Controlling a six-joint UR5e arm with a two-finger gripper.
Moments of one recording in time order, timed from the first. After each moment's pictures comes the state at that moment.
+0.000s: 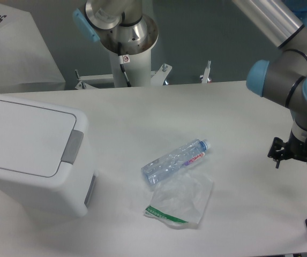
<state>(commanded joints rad) 2.81 -2.22 -1.24 -1.00 1.53 1.23</state>
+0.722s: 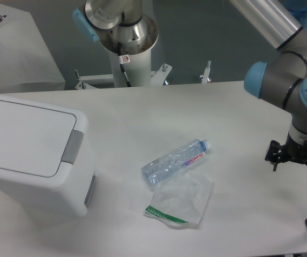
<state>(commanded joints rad) 2.77 -2.19 -1.24 -1.00 1.49 0.97</state>
